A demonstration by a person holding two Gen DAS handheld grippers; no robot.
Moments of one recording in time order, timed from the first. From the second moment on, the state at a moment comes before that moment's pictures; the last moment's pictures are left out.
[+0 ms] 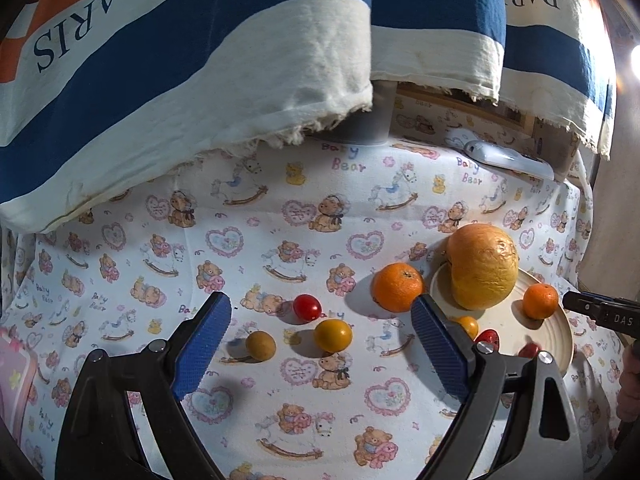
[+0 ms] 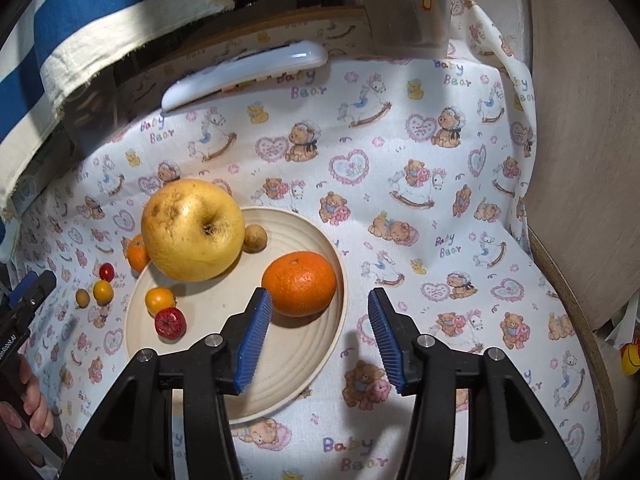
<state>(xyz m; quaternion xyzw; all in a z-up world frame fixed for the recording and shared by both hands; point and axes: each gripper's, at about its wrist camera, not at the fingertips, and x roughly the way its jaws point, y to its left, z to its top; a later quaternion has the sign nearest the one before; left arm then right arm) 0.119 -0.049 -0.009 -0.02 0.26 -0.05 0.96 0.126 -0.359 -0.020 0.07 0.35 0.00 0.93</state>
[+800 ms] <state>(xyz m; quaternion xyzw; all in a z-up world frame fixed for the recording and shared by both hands) 0.158 -0.013 -0.028 -0.06 0.34 0.01 0.94 0.102 -0.345 -0.005 0.05 0.25 -0.01 0.97</state>
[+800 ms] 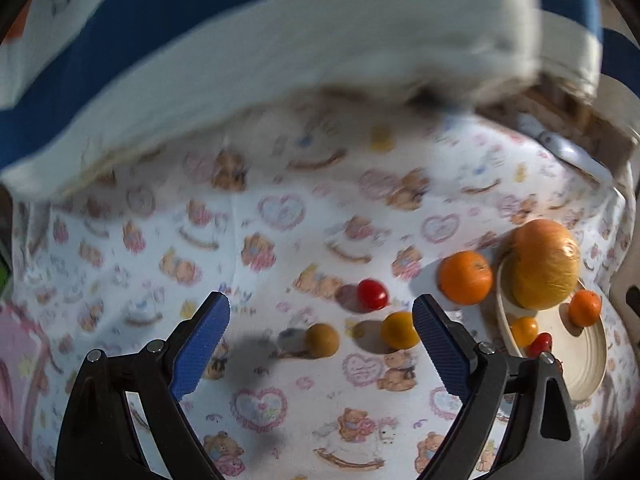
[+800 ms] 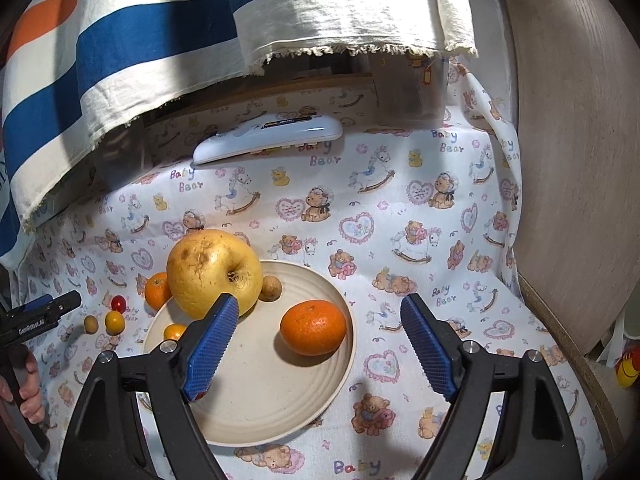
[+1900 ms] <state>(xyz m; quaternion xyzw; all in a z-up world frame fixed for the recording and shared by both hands) 0.168 0.001 -0.058 -0.15 0.38 -0.02 0.91 0.097 -0.267 0.010 0.01 0.26 0.03 0.97</state>
